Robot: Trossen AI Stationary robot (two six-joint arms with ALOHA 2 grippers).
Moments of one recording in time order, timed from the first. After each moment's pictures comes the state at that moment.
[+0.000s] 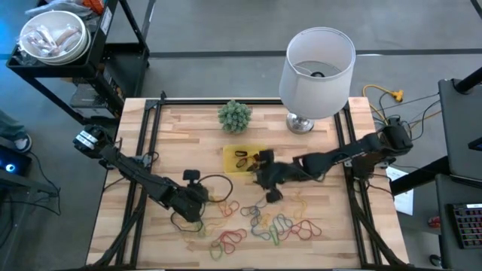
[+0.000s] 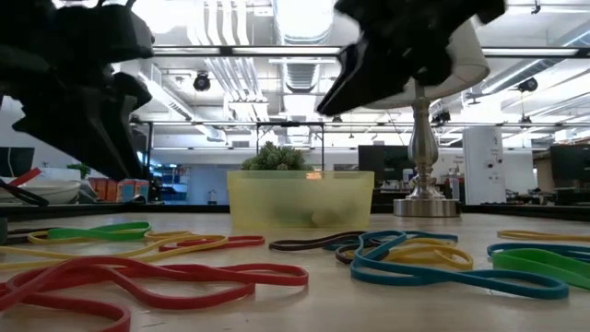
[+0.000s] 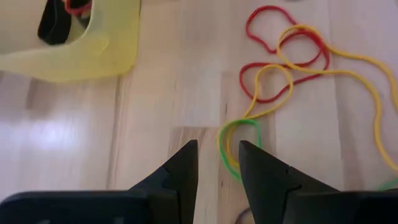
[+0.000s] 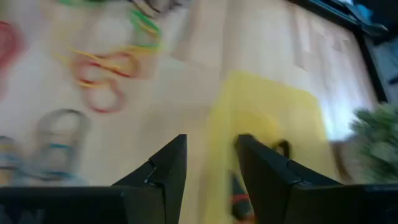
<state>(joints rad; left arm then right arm) -0.58 1.43 0.77 -0.46 -0.48 -0.48 0.22 1.59 0.98 -0.10 0.25 -0.16</state>
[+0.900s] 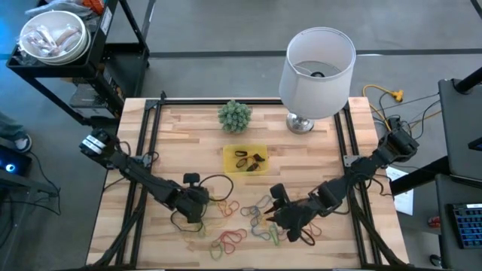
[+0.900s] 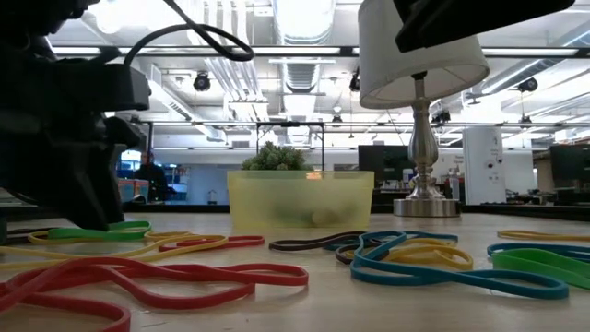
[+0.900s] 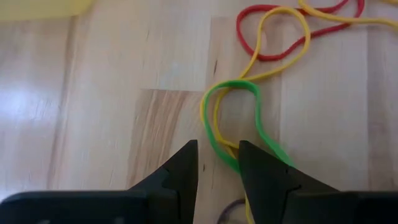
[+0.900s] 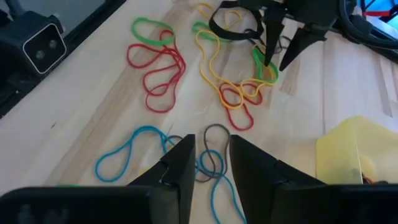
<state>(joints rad) -0.56 1.53 0.70 -0.35 -0.40 -0.56 0.58 1.58 0.97 -0.12 0.34 -0.03</state>
